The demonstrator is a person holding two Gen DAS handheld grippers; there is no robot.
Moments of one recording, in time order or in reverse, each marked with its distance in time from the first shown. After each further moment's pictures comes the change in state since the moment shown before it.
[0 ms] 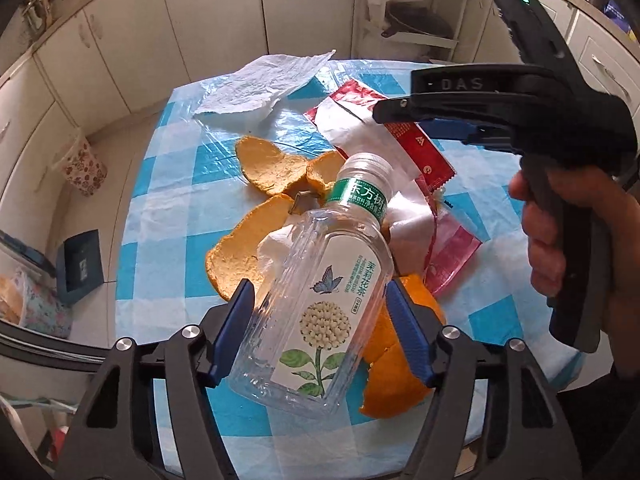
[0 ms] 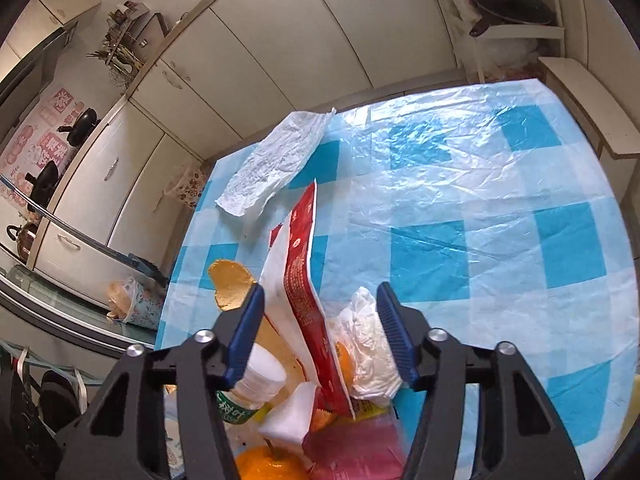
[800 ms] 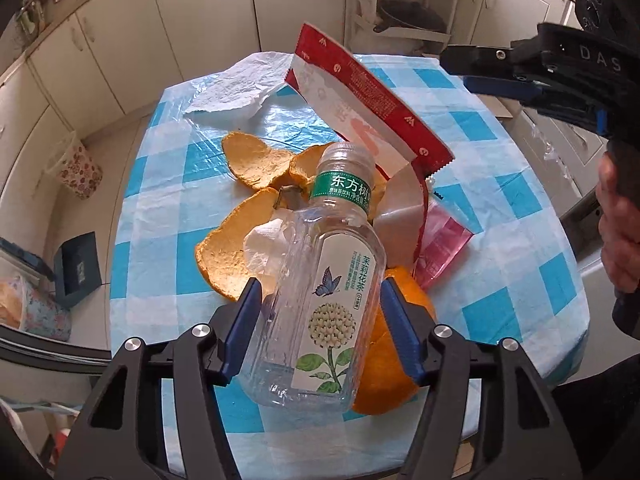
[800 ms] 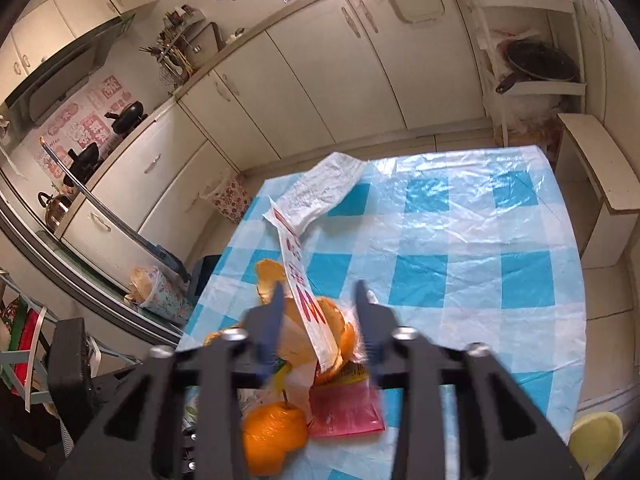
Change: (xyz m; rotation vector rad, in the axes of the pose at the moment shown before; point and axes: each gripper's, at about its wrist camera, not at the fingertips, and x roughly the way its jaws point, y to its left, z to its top) left arm 0.001 -0.007 -0.001 0.008 0.018 -0.012; right arm -0.064 0.008 -0.002 -0.140 -0.094 0.058
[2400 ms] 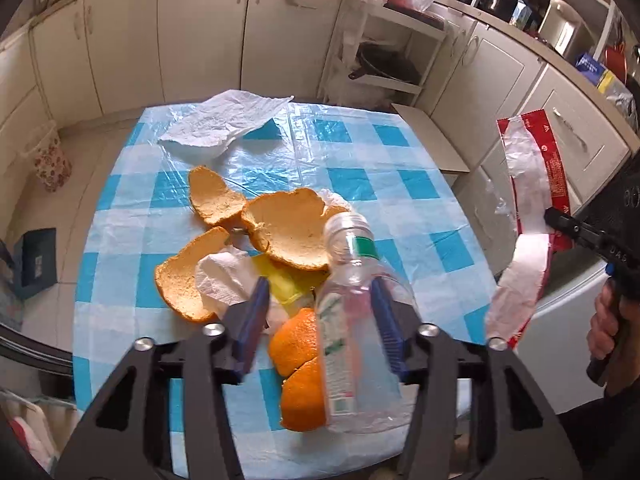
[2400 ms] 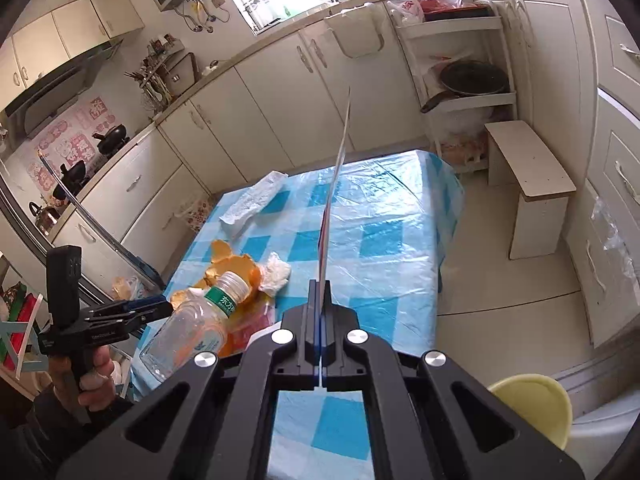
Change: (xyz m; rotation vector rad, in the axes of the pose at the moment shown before) left arm -0.040 -0.011 0.009 -0.093 -0.144 -0.171; right arm -0.126 -0.078 -0.058 0.009 -0.109 -0.095
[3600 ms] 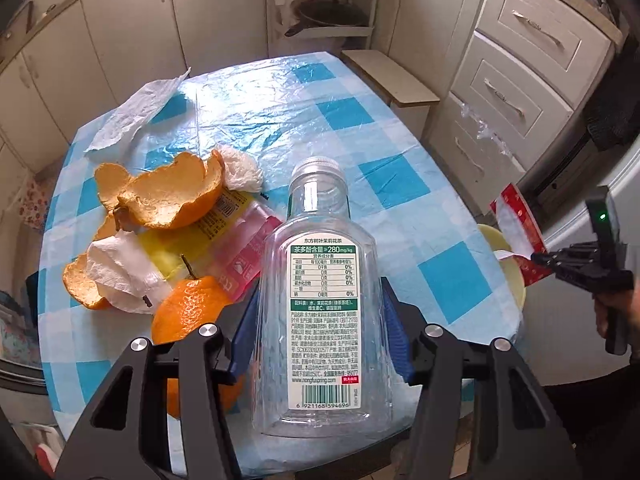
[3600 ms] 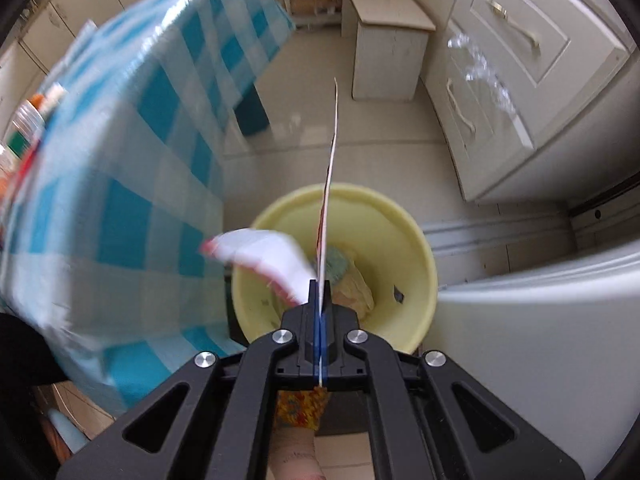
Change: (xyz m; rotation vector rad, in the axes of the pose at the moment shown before) left arm 0.044 -0.098 -0.030 0.199 0.115 0.000; right arm 0.005 -0.153 -0.129 0.068 0.495 -0.491
